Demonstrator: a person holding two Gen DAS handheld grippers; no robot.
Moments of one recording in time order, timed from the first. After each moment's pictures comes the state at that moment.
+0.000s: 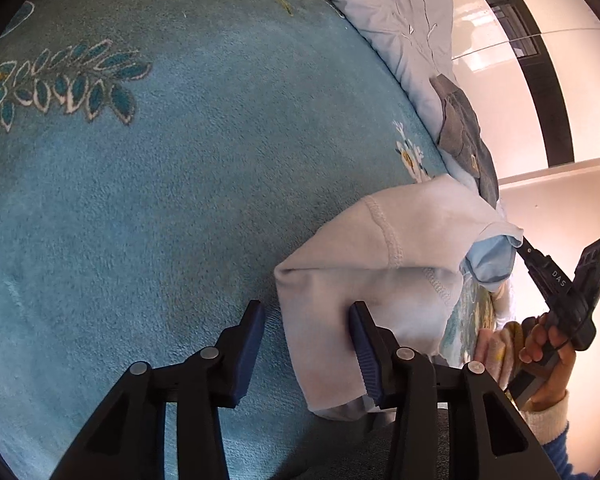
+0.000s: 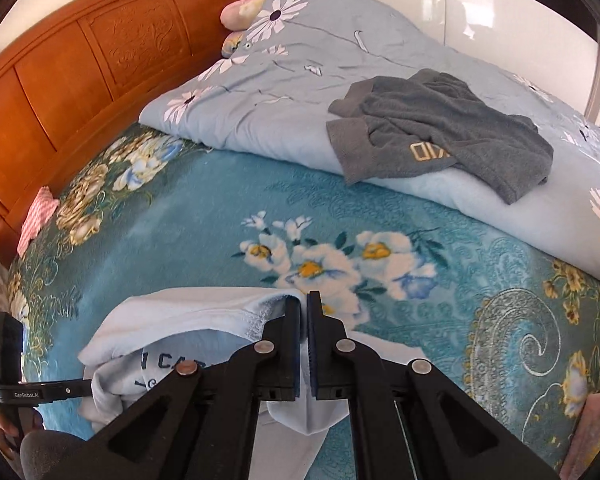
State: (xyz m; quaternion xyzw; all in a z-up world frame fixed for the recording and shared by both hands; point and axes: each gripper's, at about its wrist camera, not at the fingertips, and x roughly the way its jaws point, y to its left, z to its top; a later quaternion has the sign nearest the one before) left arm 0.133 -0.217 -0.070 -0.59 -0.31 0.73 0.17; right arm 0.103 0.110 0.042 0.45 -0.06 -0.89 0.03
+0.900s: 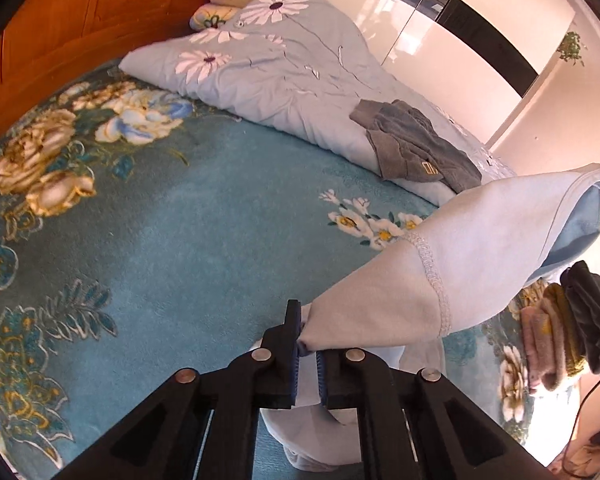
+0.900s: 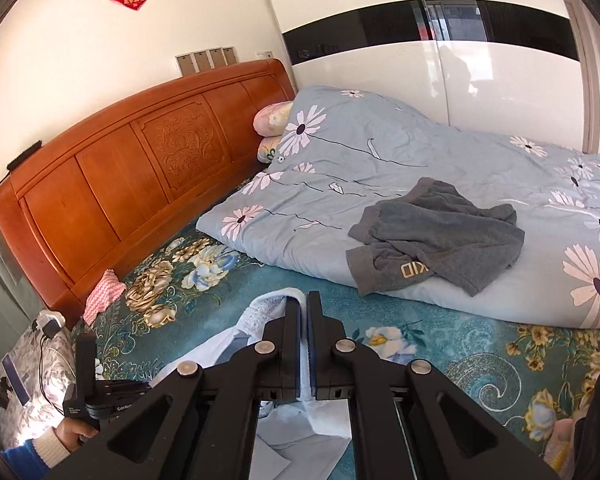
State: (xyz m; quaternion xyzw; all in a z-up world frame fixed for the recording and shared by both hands) left arm 0.112 -0.165 0.060 -0.46 -0.08 0.86 0.19; right arm 0.175 0.147 0.197 0.30 -0.12 -0.94 0.06
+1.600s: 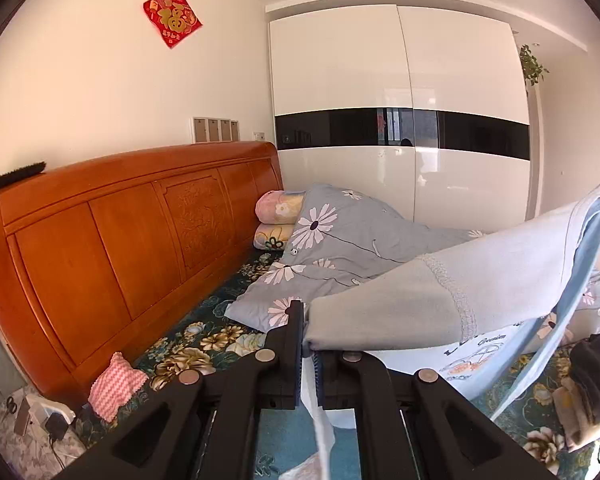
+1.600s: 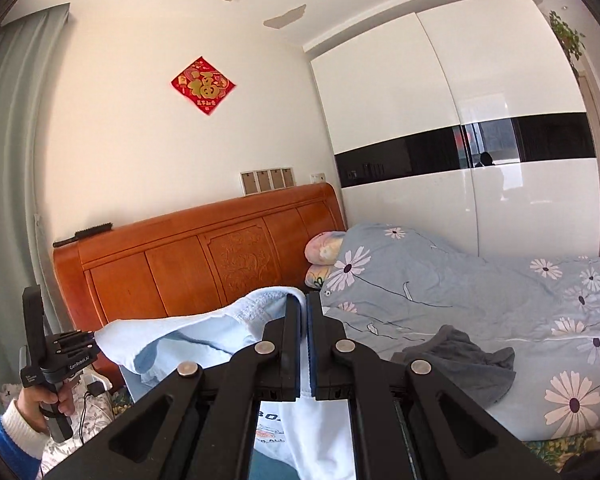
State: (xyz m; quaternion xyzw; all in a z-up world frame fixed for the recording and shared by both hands) left arm 0.222 -0.207 0.360 -0.18 0.05 0.98 0.07; right arm 0.282 0.141 0.397 0.09 -0.08 -0.98 0.14
